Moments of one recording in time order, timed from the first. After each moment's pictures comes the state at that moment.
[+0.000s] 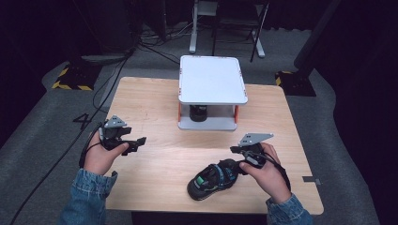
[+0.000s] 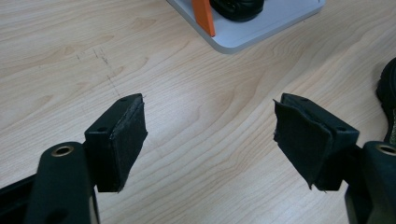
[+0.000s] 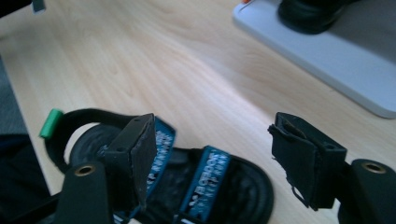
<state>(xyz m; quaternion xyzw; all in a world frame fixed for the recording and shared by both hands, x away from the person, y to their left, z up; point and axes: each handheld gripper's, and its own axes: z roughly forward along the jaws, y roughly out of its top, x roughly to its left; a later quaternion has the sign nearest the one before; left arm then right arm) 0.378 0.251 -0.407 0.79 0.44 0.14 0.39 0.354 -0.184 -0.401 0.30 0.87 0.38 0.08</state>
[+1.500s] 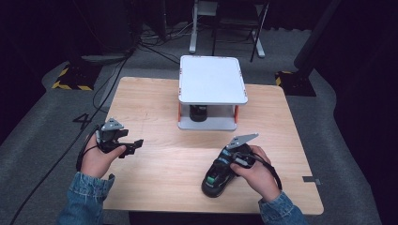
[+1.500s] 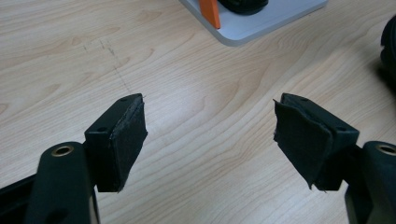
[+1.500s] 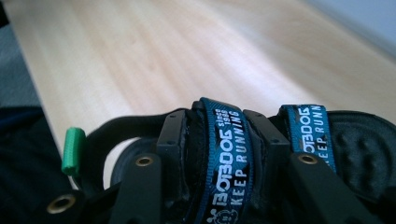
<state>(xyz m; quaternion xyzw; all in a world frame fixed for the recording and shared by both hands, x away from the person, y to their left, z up) 0.369 0.259 -0.411 0.79 0.45 0.15 0.39 0.362 -0.166 -0.414 0.30 0.89 0.34 0.04</state>
